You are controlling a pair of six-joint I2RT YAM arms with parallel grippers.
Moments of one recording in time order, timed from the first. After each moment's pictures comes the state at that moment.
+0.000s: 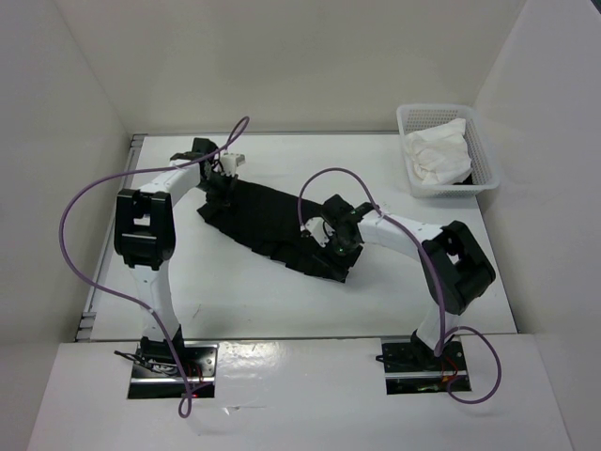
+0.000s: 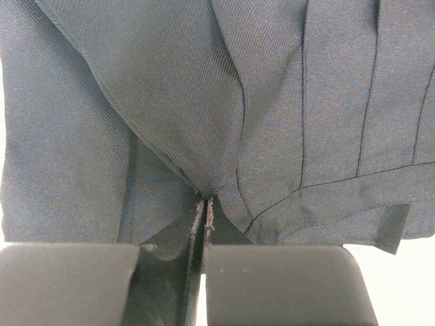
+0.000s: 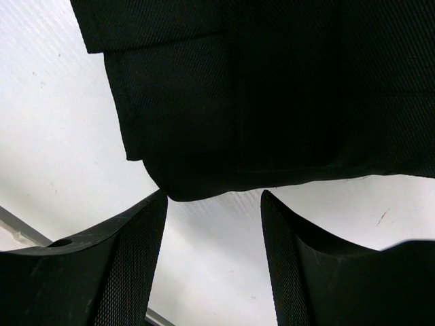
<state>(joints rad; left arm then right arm) -0.08 2.09 1.60 -0.72 0.39 0.18 0.63 1.70 1.07 -0.73 -0.16 -0.36</state>
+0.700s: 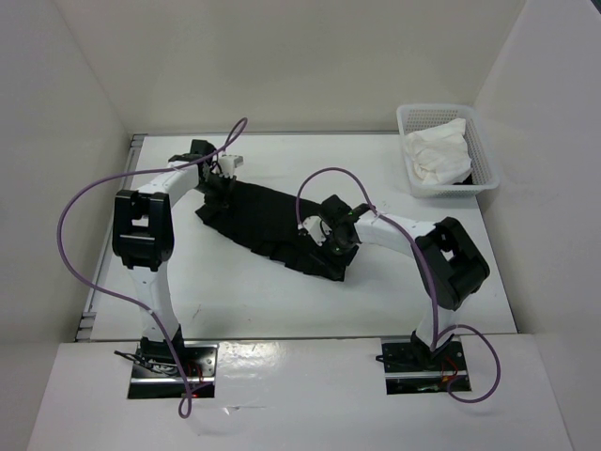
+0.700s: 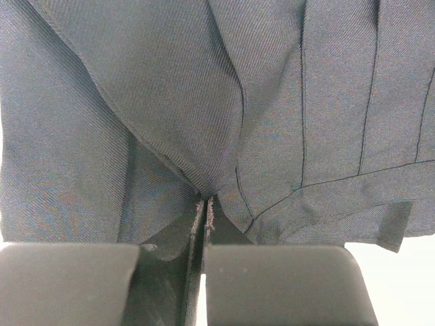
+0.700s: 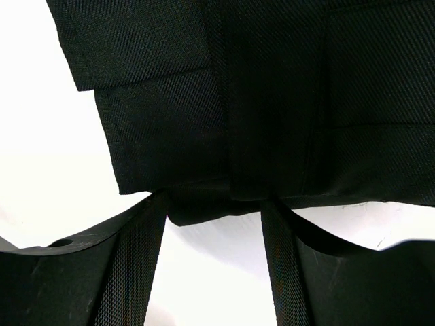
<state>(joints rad) -0.07 2.07 1.56 -0.71 0.39 0.18 0.63 1.74 1.06 -0.65 -0.17 -0.34</state>
